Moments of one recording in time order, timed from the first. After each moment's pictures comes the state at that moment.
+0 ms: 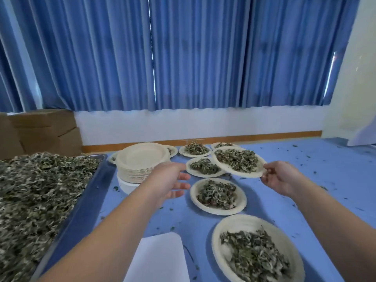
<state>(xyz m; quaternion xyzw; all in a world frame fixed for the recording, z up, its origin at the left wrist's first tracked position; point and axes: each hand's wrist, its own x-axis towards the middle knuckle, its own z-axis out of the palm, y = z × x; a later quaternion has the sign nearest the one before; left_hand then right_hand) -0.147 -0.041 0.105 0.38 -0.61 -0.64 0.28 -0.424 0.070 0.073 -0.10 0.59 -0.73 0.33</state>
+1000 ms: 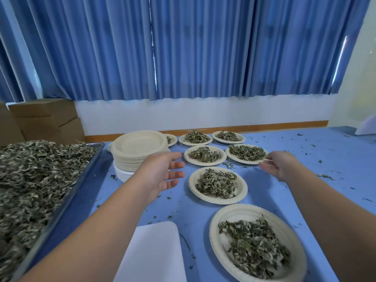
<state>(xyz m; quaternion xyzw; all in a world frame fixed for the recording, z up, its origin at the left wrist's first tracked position) -0.146 -0.046 0.093 0.39 -0.56 -0.66 0.31 -0.473 0.039 0.044 -0.08 0.69 -0.67 0.26</state>
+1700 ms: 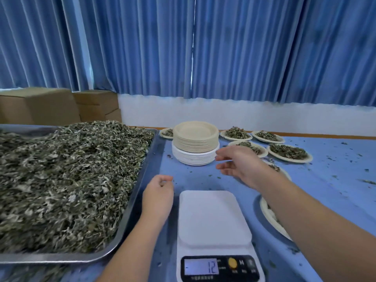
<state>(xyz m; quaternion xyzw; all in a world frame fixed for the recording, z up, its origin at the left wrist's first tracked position) 0.005 -0.020 0.001 0.51 -0.56 -0.47 0.46 -0.195 0.015 0.076 -0.36 0.62 -0.57 0.39</state>
